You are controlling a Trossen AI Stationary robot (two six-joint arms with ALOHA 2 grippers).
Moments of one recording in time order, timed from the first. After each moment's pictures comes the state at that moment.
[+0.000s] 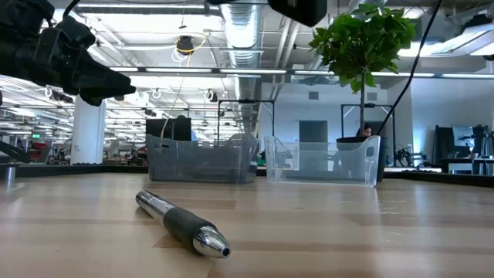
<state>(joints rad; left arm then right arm) 0.09 0.11 0.05 -0.07 -0.14 -0.07 0.52 1.98 1.64 -0.47 0.23 0.73</state>
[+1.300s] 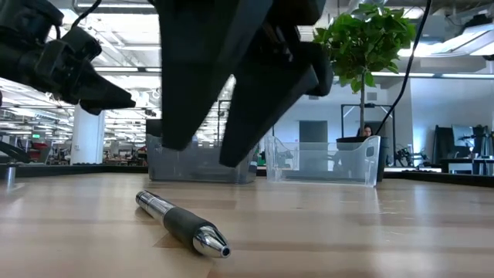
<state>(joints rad) 0.09 0.22 0.05 -0.07 -0.14 -0.10 0.51 2.44 2.17 -1.02 0.08 0.88</state>
